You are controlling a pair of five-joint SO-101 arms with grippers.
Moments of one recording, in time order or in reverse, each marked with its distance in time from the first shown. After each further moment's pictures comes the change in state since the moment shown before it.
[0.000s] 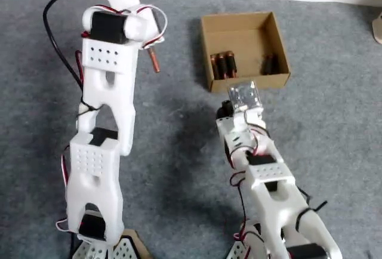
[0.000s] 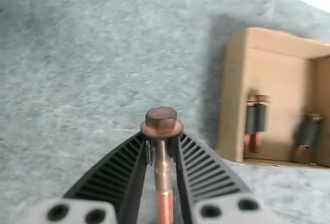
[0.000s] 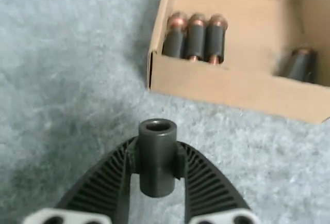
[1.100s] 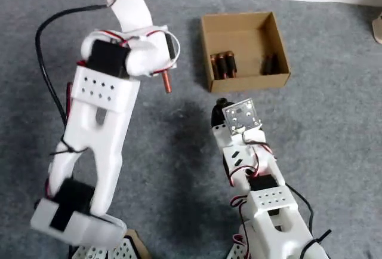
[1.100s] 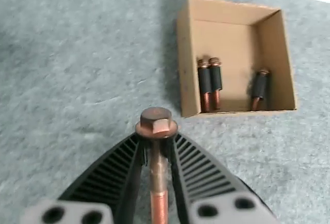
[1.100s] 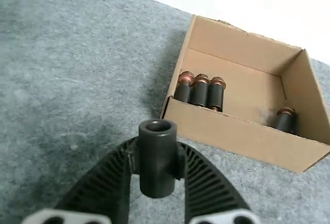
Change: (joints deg) left arm 6.9 -40.7 57.6 -20.6 -1.5; right arm -3.6 -17.9 10.5 -4.2 4.0
